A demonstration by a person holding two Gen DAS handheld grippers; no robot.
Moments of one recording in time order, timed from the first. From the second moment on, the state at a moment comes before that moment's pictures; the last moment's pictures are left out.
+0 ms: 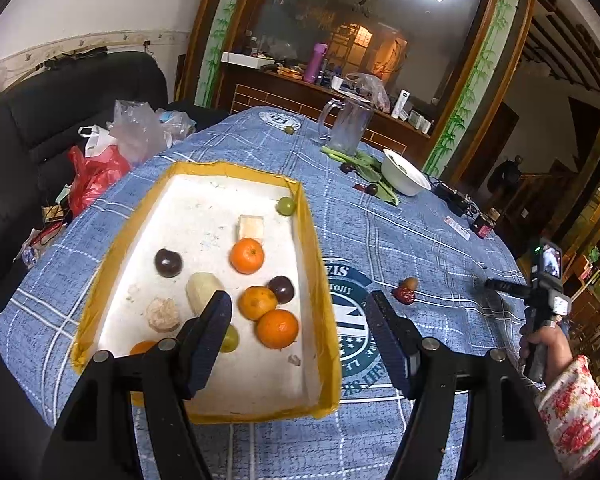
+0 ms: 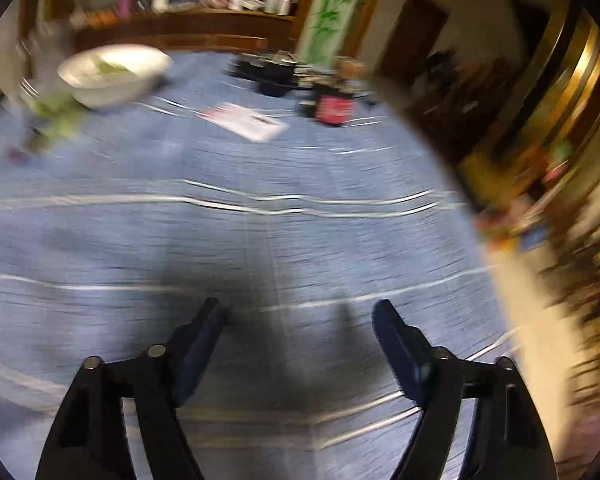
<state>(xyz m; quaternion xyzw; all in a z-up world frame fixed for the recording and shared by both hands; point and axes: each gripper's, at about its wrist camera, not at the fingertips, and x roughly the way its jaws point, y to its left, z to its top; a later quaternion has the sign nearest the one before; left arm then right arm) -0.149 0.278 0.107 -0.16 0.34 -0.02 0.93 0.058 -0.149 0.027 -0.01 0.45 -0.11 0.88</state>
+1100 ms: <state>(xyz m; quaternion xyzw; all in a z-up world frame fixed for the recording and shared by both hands) -0.129 0.205 0.093 -0.09 0.37 -0.08 0.92 0.042 0.013 0.010 0.11 0.49 0.20 0.84</state>
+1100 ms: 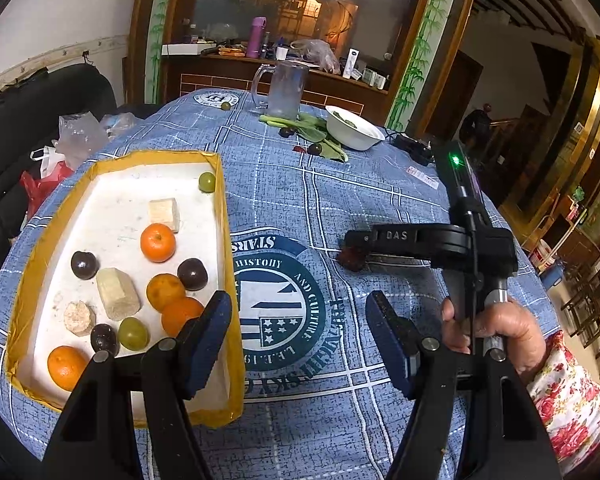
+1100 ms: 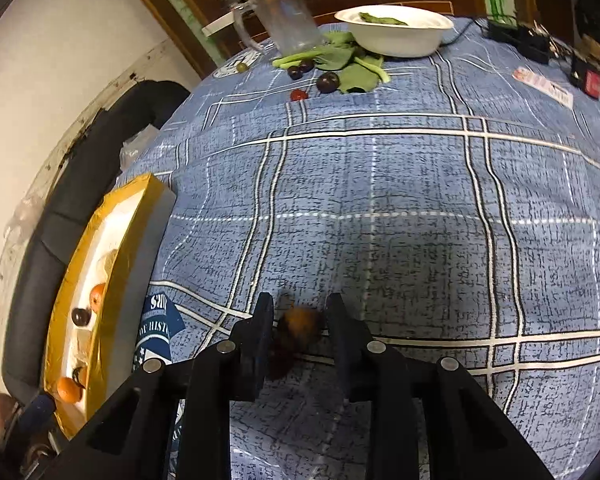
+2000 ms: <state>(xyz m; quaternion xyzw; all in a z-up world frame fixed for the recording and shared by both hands) -0.008 0.111 0.026 -0.03 0.46 -0.12 0.88 0.007 -0.072 0.007 0.08 0.44 0.15 0.88</state>
